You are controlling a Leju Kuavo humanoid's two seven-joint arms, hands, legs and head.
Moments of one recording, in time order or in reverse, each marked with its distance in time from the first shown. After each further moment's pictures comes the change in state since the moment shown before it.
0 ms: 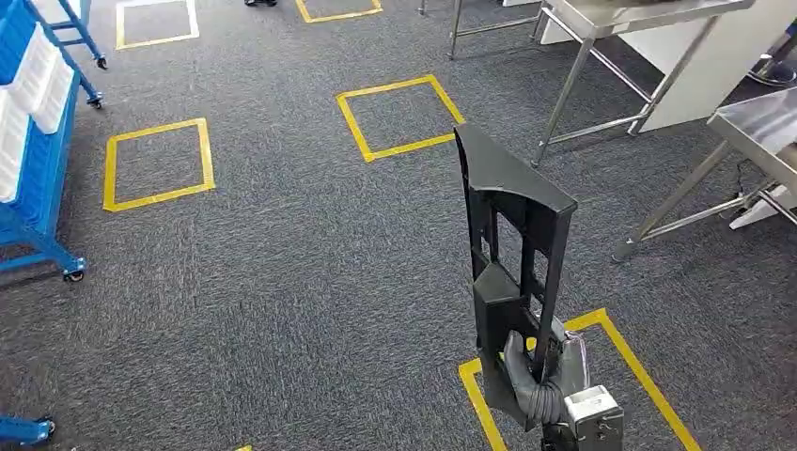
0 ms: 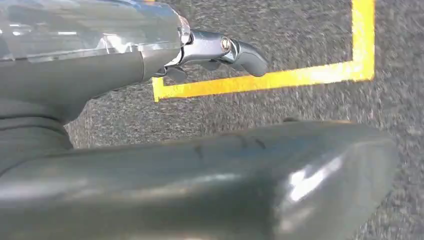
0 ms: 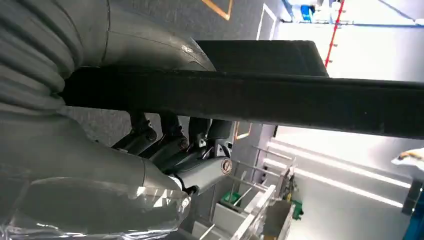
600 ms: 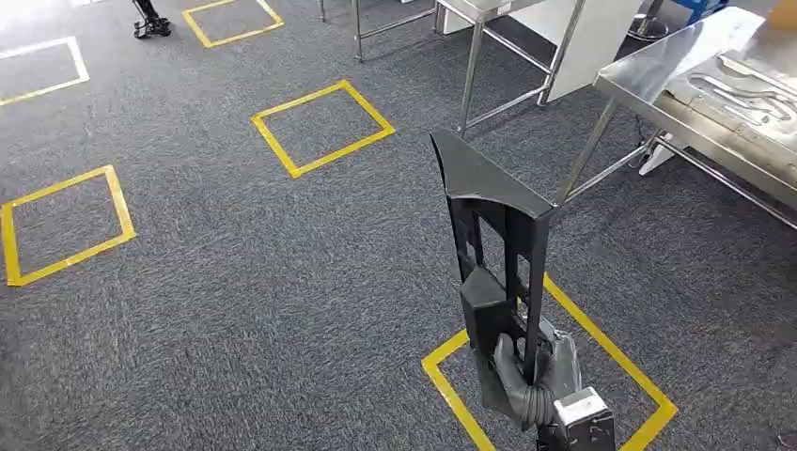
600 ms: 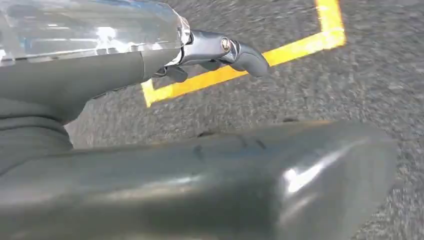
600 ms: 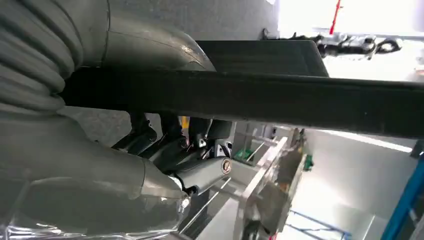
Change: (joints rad) left arm 0.002 -0.006 0.032 0.000 0.032 0.035 0.033; right arm -0.011 0.005 0.025 0.000 0.027 0.031 0.010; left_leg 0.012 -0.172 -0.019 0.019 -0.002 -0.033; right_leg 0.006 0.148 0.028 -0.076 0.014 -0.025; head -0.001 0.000
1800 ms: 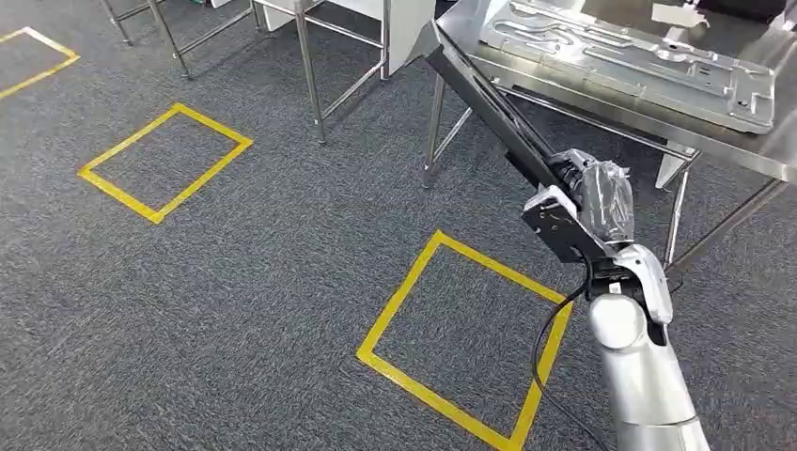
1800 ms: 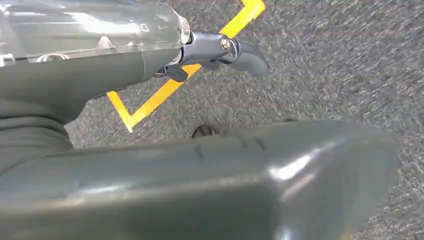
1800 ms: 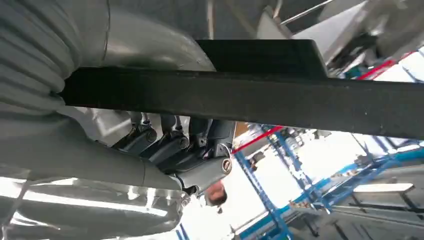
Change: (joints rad) left arm -0.043 -0.056 0.021 0.001 0.022 0.023 0.000; right arm -0.688 -0.168 -0.149 0.229 0.520 0.140 0.411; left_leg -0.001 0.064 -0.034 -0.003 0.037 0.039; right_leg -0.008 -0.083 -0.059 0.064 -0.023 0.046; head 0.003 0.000
